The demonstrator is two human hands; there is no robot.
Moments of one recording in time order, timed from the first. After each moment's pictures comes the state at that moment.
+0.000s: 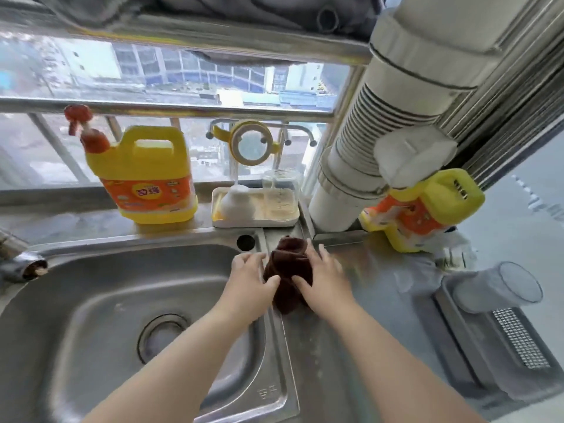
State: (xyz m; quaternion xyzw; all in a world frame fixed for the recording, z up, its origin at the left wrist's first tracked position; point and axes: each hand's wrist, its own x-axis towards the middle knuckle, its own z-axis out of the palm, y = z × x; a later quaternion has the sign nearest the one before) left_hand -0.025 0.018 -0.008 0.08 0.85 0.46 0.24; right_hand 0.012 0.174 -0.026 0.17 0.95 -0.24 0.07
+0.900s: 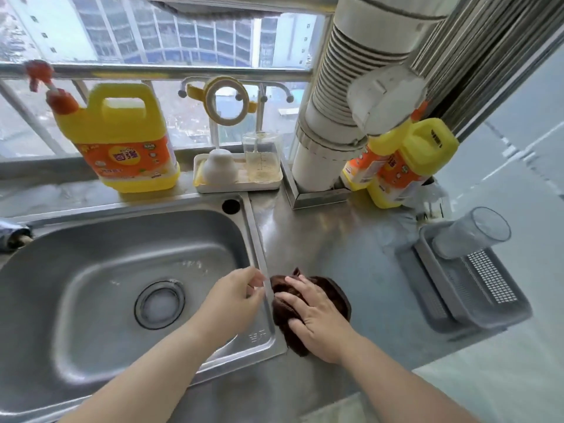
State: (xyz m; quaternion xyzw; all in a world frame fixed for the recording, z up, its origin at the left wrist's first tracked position) left_hand 0.047 -0.008 -0.025 0.19 0.88 0.37 0.21; right_hand 0.140 0.168 -0.084 0.00 0.96 -0.23 0.14
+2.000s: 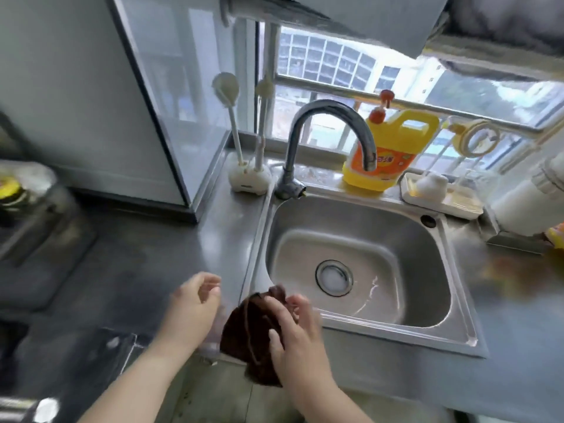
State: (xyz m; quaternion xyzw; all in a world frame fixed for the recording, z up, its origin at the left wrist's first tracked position) left_hand 0.129 -0.436 -0.008 -0.16 0.88 0.45 0.03; right_hand 0.168 -0.263 -0.060 -0.06 0.94 -0.34 0.04
